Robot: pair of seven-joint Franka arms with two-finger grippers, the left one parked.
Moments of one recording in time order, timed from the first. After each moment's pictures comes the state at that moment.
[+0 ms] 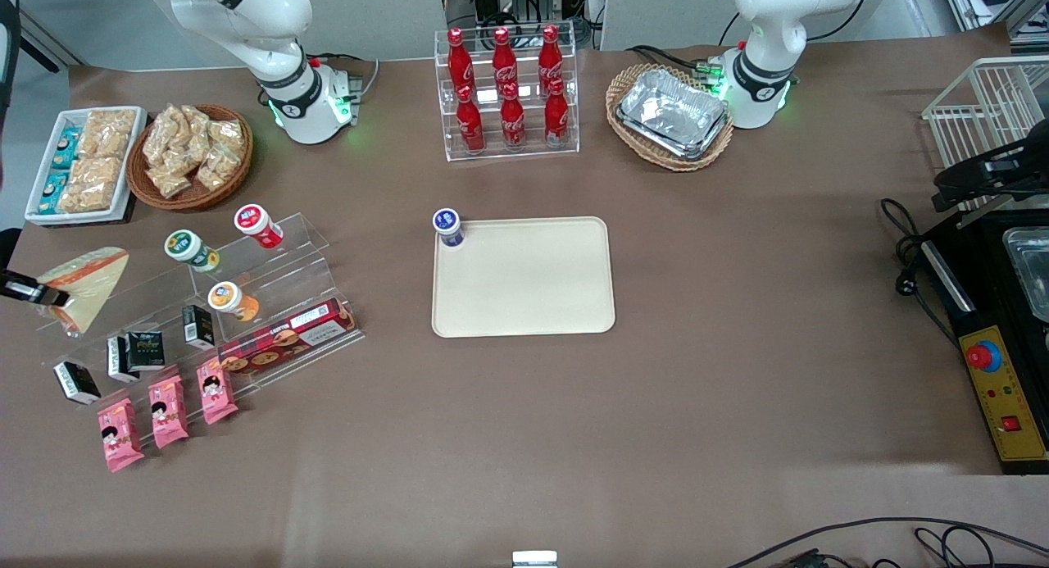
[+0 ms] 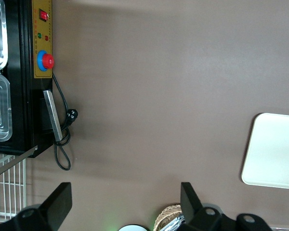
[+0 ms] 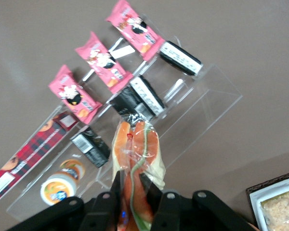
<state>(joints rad) -0.11 0.19 -0.25 -1.66 0.02 1.79 -0.02</state>
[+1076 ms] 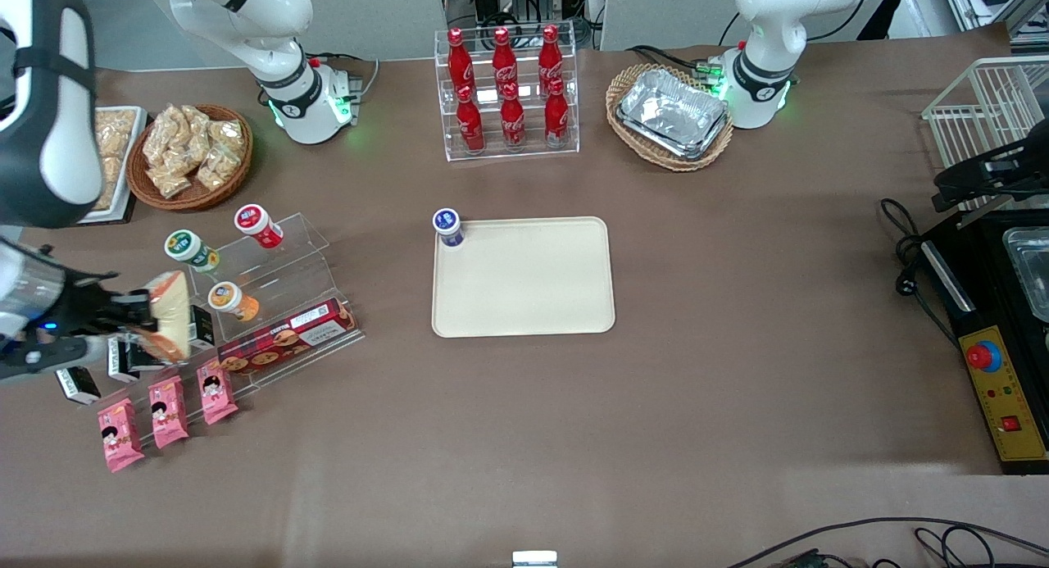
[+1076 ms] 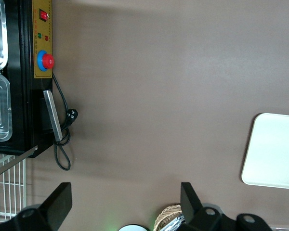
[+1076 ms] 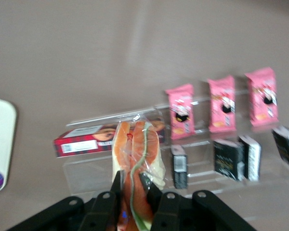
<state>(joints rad) -0.06 0.24 0.02 -1.54 0.02 1.74 -0.31</state>
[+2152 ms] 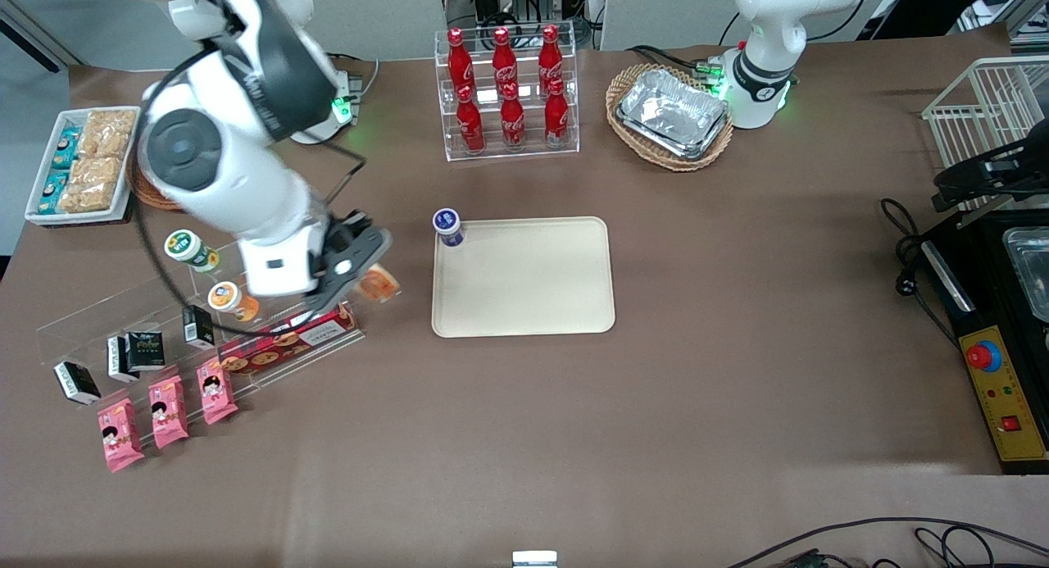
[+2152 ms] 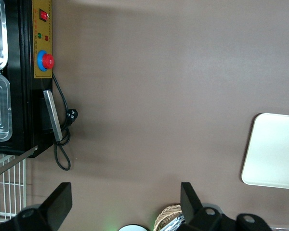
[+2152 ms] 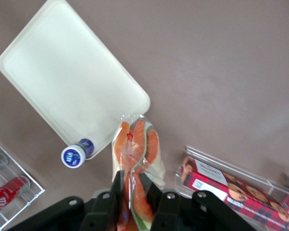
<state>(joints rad) 0.14 0.24 0.34 -1.53 0.02 1.70 -0.37</state>
